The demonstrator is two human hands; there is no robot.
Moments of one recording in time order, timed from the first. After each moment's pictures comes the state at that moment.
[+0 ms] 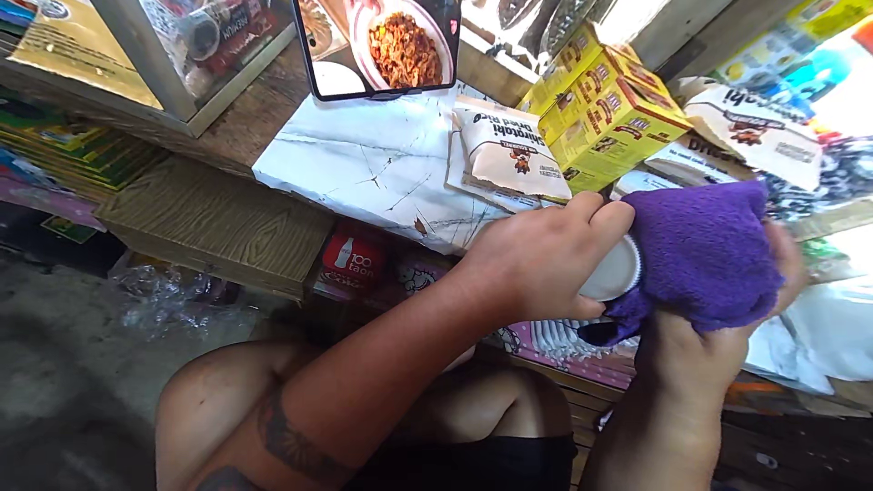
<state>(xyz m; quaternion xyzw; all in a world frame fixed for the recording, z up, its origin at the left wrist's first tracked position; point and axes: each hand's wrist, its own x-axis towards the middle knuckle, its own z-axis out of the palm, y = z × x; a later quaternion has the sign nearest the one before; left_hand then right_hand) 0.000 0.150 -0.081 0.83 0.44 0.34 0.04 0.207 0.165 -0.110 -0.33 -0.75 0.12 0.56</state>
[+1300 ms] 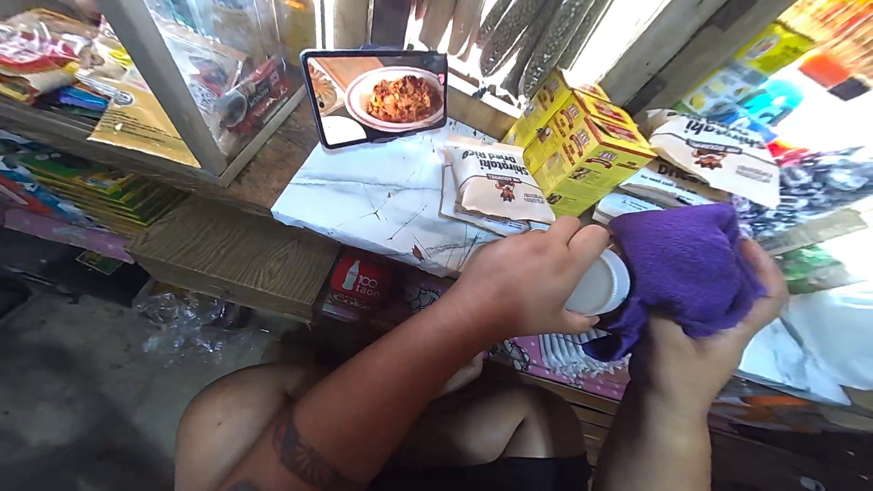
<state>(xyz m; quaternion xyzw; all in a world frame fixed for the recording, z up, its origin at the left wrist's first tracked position) 0.001 0.154 -0.086 0.83 0.44 0.36 0.03 0.205 0.172 -0.113 -0.34 -0.70 0.12 0.62</state>
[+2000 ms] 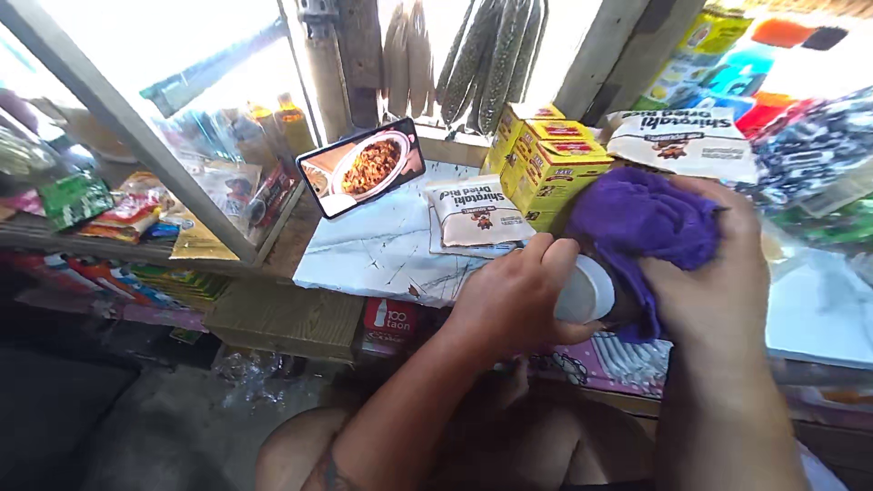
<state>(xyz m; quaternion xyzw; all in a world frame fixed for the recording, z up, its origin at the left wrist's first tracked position) 0.004 0.153 -0.090 0.81 0.46 0.37 -0.01 0.193 0.187 -0.071 -0.46 -0.73 0.08 0.50</state>
